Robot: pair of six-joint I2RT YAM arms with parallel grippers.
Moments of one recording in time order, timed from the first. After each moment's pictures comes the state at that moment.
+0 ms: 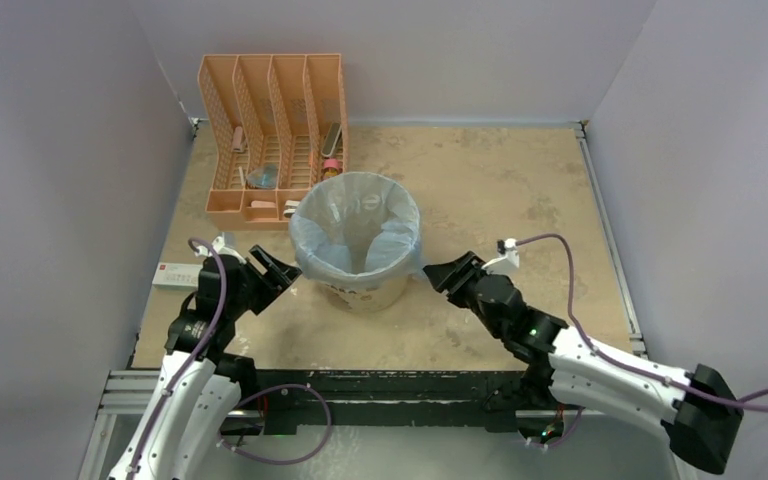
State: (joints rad) left arm -0.18 0.50 0.48 -0.59 0.10 -0.91; right arm 0.90 0.82 0.34 0.07 0.41 1.17
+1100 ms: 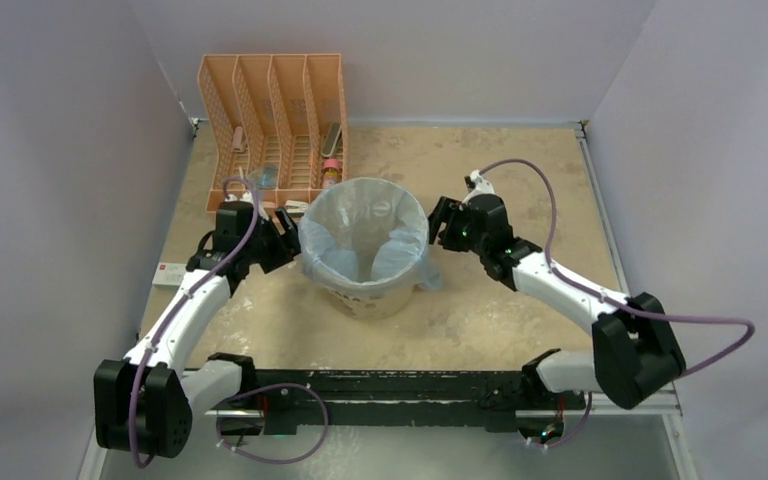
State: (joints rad) left arm -0.13 1.07 0.71 -0.38 0.26 -0.69; right arm 0.50 1.34 0.77 0.05 -0.09 0.68
